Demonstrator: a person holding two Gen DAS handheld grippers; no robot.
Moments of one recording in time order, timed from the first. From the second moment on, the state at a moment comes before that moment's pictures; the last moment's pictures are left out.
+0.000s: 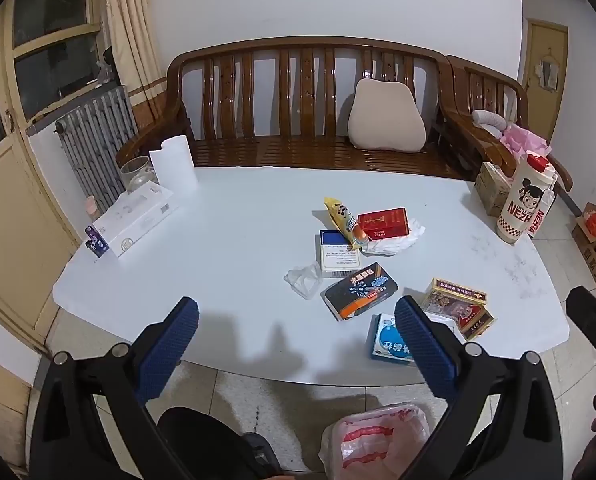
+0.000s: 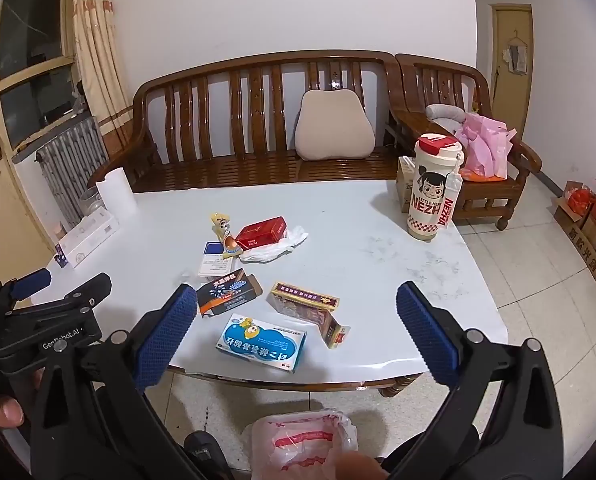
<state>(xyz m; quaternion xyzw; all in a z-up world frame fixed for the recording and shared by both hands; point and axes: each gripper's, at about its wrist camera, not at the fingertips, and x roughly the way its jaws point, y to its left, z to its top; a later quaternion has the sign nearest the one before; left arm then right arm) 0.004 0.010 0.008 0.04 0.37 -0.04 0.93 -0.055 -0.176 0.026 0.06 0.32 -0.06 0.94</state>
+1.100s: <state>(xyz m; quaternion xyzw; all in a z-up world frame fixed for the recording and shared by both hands) 0.004 0.018 -0.003 0.03 0.38 -0.04 0.93 -0.050 -0.171 0.017 0.06 0.33 -0.06 0.94</state>
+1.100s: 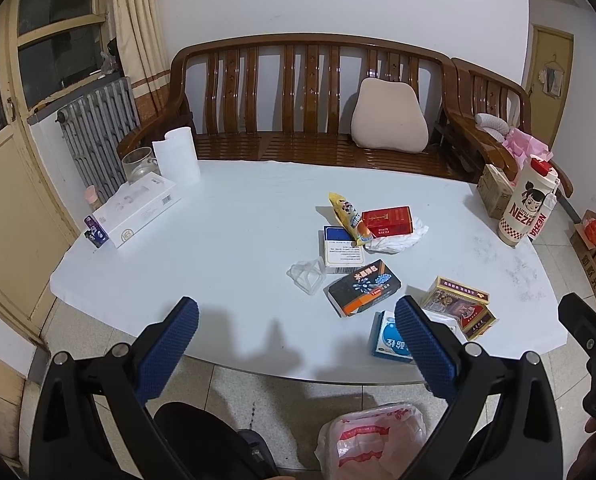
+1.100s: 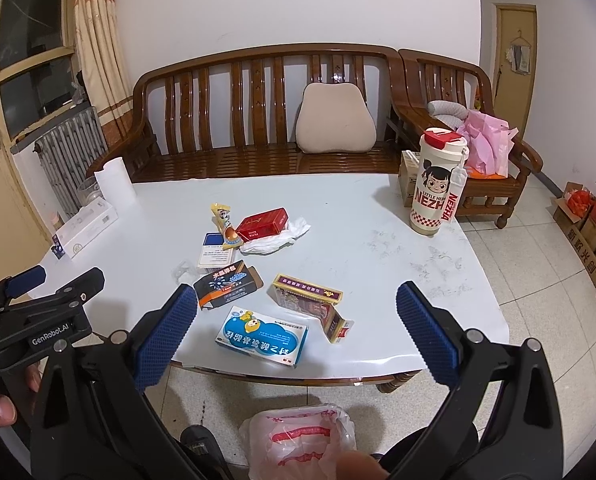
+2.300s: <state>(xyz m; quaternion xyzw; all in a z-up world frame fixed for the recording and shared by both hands) 0.002 0.021 -0.003 0.02 0.38 -0.04 0.93 -0.053 -0.170 0.019 0.05 0.33 -0.06 0.94</state>
